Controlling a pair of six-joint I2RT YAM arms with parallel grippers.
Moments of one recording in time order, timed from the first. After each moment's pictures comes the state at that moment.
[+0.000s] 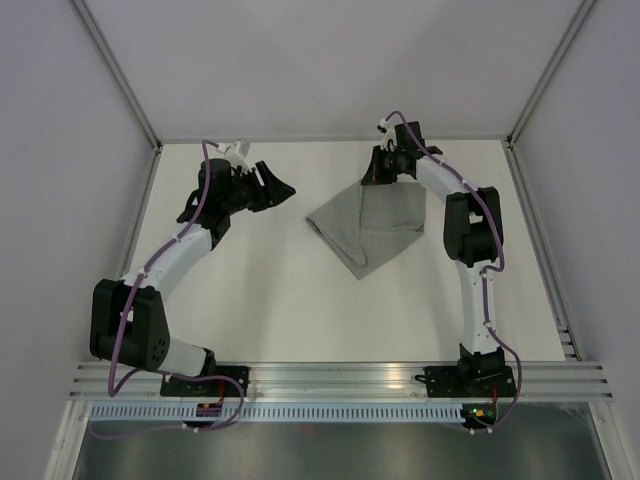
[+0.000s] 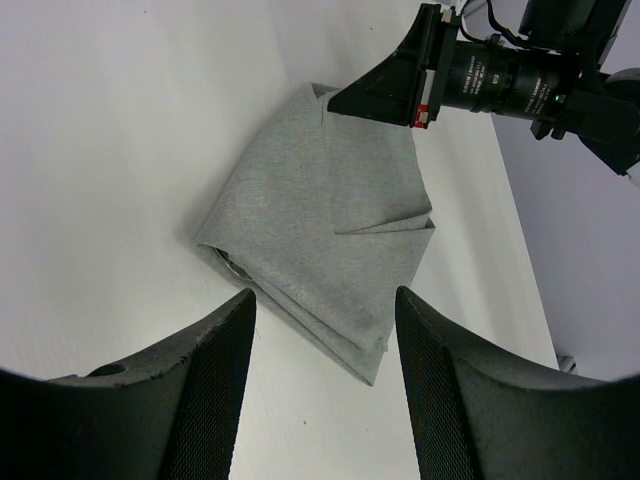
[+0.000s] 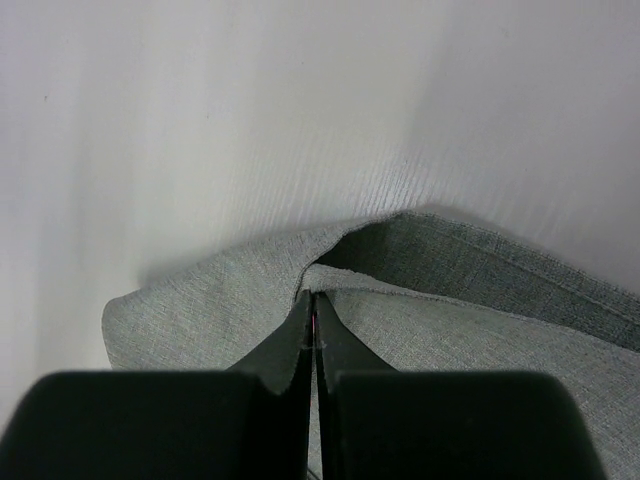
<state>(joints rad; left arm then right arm) -0.23 1.43 1.00 0.05 0.42 -0.57 0.21 2.38 1.97 -0.42 -0.49 0.27</state>
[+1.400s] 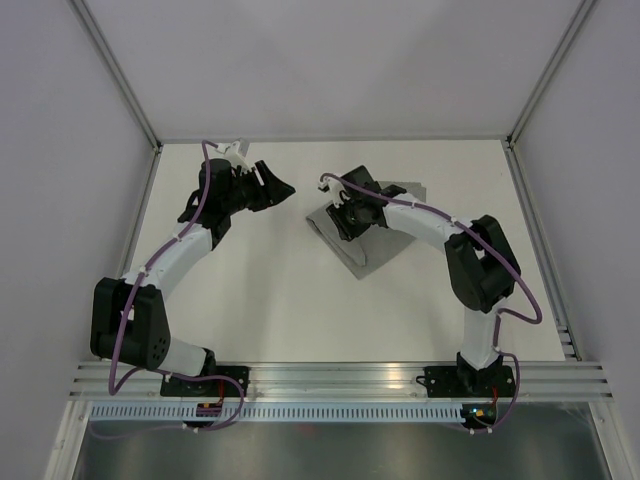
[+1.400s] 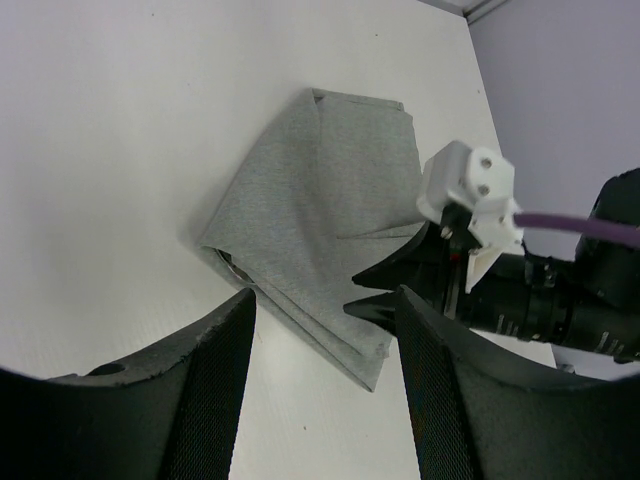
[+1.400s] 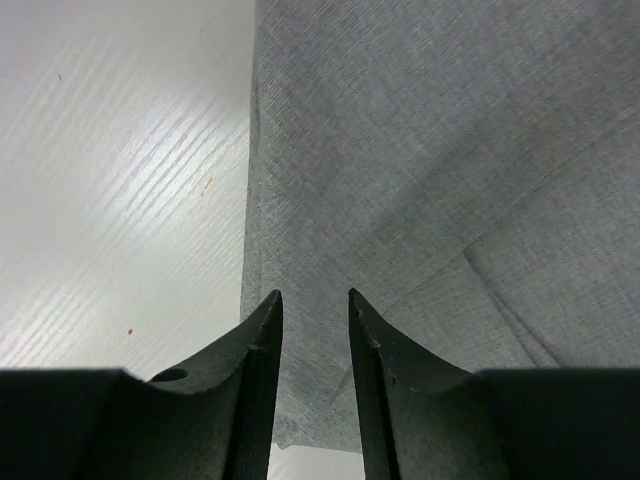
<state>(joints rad) -0.23 1.44 1.00 0.06 0.40 -0.58 0.57 1.93 1.46 -0.48 -0.14 -0.10</state>
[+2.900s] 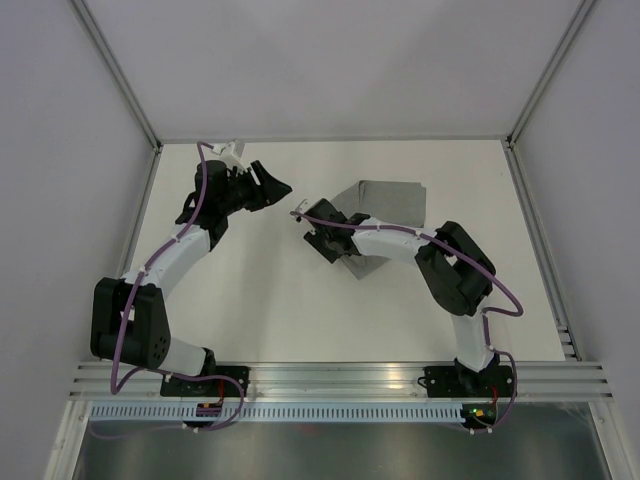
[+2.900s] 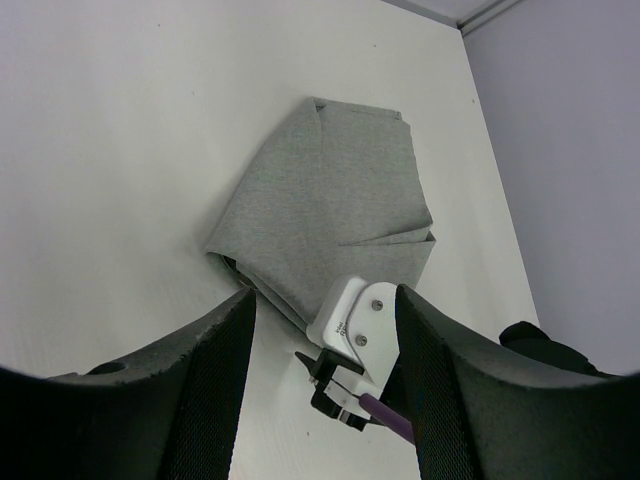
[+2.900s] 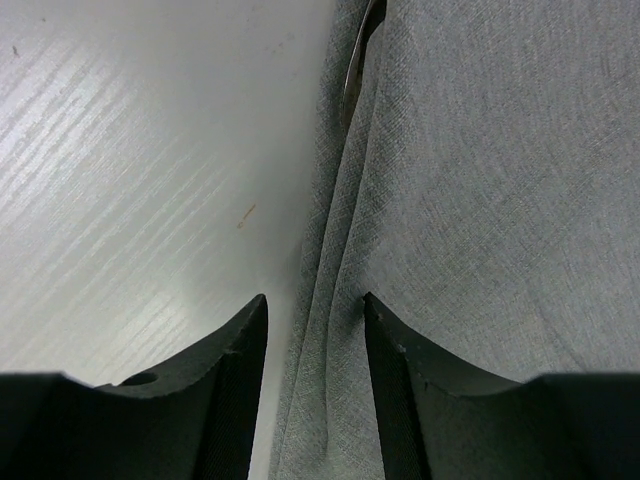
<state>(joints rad) -0.20 1.44 0.97 0.12 0.43 -0.59 0.81 2.01 1.39 -0.38 0.24 -0.13</state>
